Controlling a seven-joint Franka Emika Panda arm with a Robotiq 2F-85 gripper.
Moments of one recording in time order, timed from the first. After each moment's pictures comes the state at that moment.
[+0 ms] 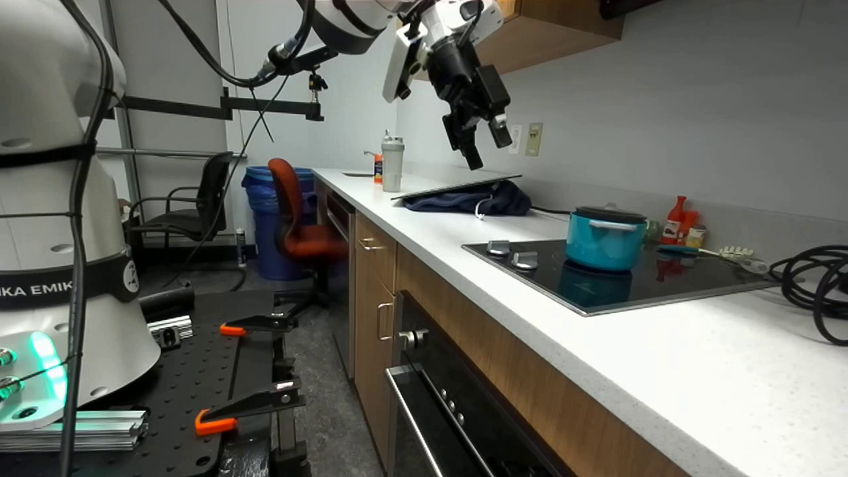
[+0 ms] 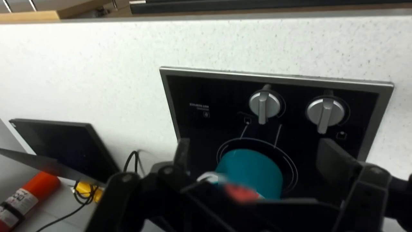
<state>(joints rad) -0.04 -0.24 0.17 -2.45 -0.65 2.40 0.62</state>
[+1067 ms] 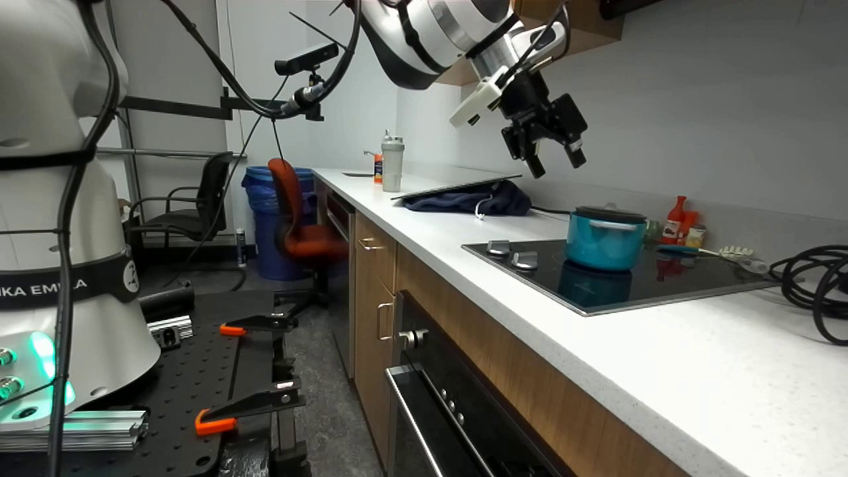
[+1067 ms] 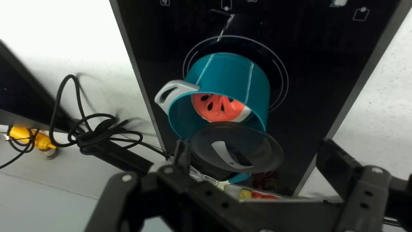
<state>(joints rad) -0.06 0.07 0.07 -2.22 -0.77 2.77 0.62</state>
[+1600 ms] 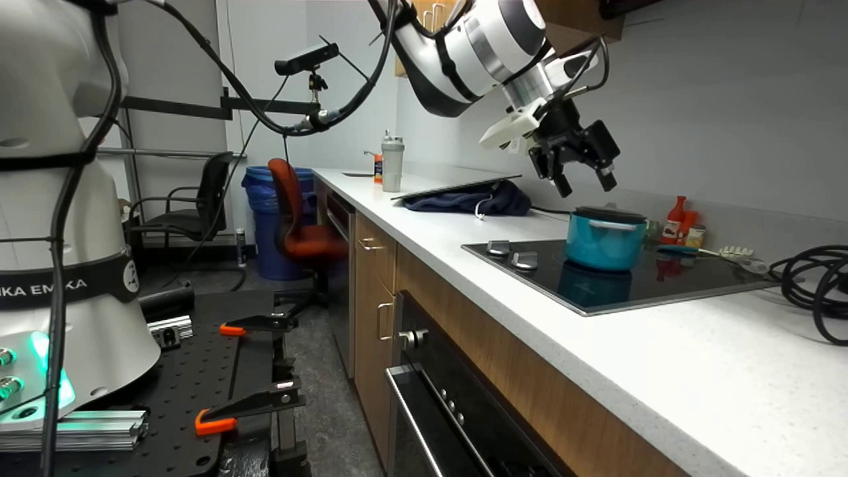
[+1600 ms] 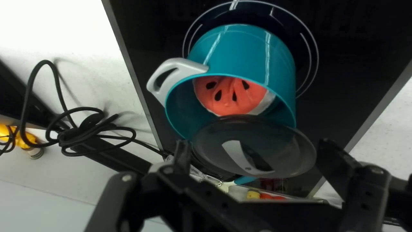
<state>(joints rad) -0.06 0.25 0.02 -2.08 -0.81 2.85 0.63</state>
